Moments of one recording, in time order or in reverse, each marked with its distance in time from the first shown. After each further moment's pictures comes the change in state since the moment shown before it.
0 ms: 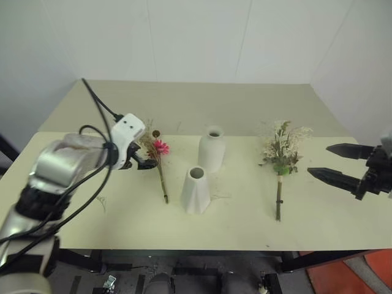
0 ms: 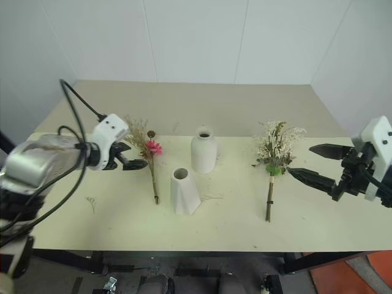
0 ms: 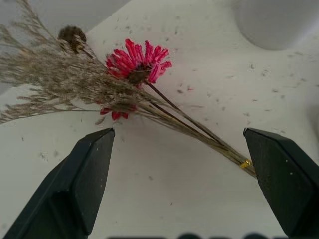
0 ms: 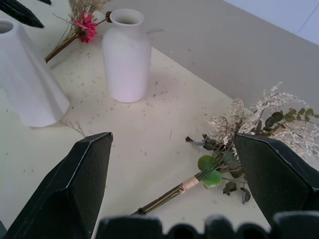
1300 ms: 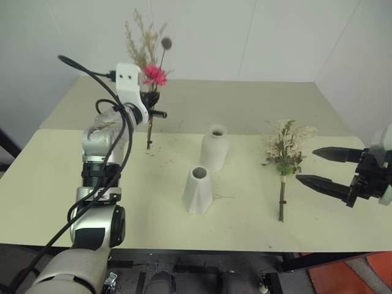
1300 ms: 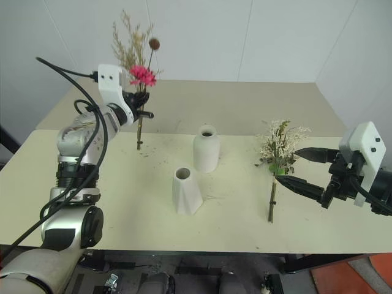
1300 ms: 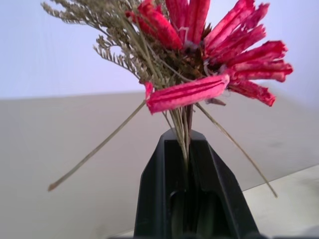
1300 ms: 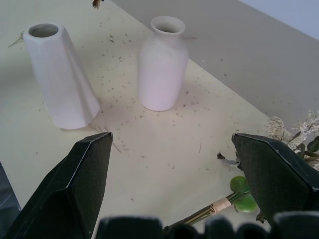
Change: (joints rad) left arm -0.178 -0.405 0.454 0.328 -0.019 -0.643 0.153; right arm 0.050 0.033 -0.009 -0.107 0.048 -0.014 -0.003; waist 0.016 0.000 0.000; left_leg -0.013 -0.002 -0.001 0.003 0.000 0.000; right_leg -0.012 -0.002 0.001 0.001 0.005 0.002
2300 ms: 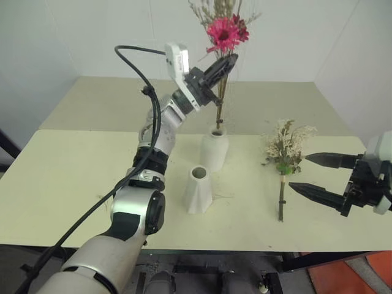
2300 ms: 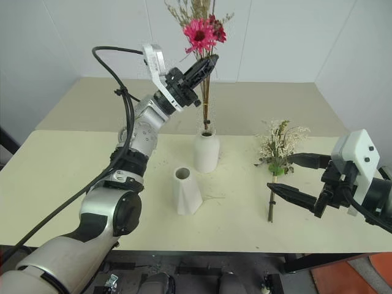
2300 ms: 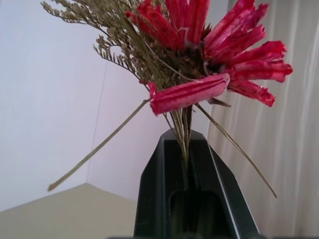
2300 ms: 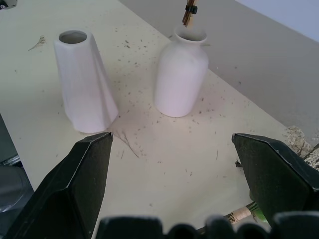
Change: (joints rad) left arm -0.195 -0.300 0.002 0.509 -0.091 -0.604 -0.464; right arm 0.063 0.017 -0.043 -0.120 0.077 0.024 -0.055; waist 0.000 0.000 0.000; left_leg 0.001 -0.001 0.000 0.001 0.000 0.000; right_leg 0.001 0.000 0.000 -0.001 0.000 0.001
